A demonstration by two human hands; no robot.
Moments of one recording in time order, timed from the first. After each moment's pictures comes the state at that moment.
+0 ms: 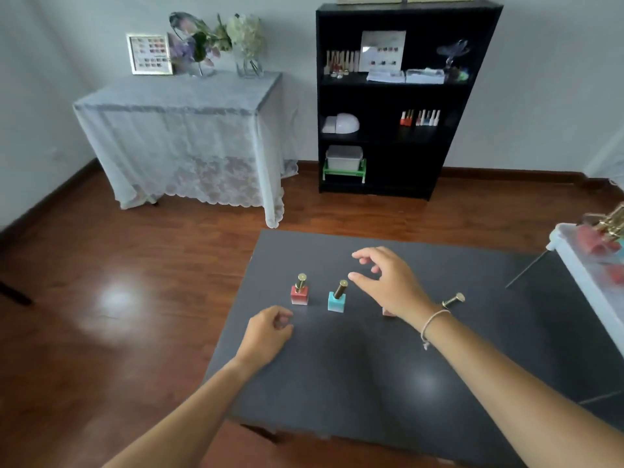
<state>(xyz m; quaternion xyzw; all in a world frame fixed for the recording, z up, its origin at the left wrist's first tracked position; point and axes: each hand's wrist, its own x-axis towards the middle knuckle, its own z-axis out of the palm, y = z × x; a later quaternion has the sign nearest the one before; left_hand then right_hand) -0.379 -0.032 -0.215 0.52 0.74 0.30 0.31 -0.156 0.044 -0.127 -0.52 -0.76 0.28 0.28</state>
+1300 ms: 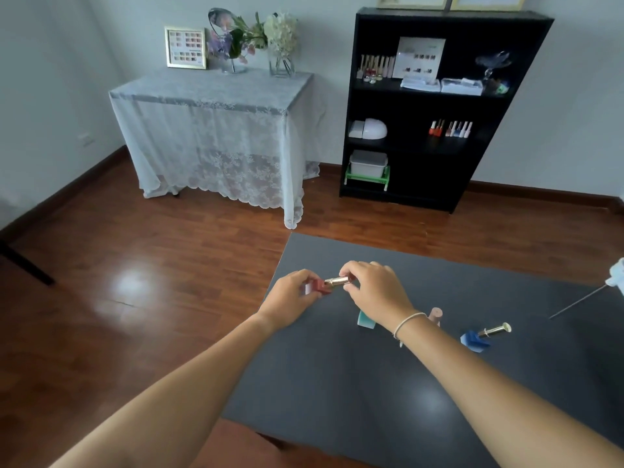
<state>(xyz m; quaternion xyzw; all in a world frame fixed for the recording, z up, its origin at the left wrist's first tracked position) -0.415 0.026 -0.180 0.61 0.65 0.32 0.32 -0.239 0.062 -0.138 -0.48 -0.84 0.17 0.16</state>
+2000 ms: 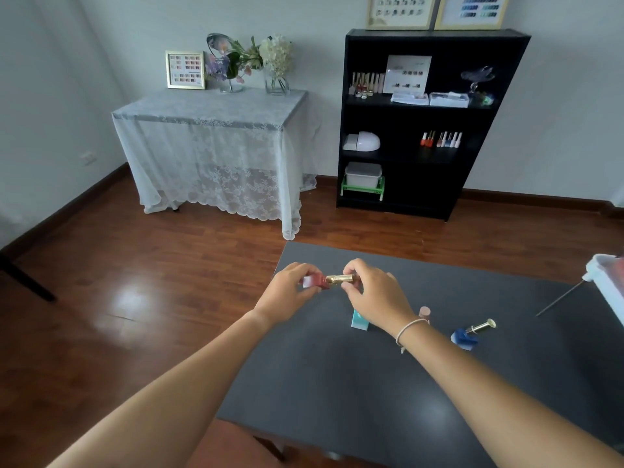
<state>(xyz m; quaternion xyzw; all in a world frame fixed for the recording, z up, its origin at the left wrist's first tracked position) -0.408 0.022 -0.151 0.67 0.61 0.34 0.25 -0.223 0.045 -0.123 -0.50 -0.81 0.20 0.22</state>
